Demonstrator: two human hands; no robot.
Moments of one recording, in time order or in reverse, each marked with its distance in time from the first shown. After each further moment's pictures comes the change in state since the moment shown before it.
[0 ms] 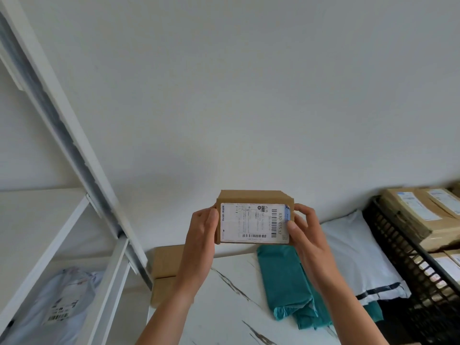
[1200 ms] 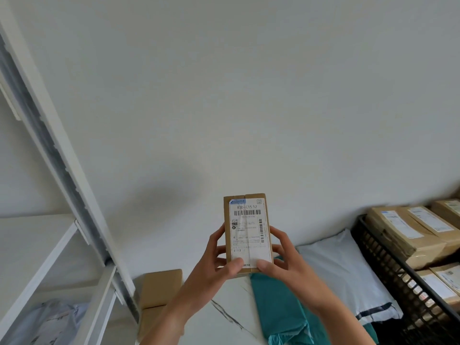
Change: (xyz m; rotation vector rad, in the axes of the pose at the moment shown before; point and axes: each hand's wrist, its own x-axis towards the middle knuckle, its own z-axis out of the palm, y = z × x) left_hand 0.009 -0.009 0.005 0.020 -0.441 -0.091; right_hand 0.003 -0.019 0.003 -0.244 -0.250 0.205
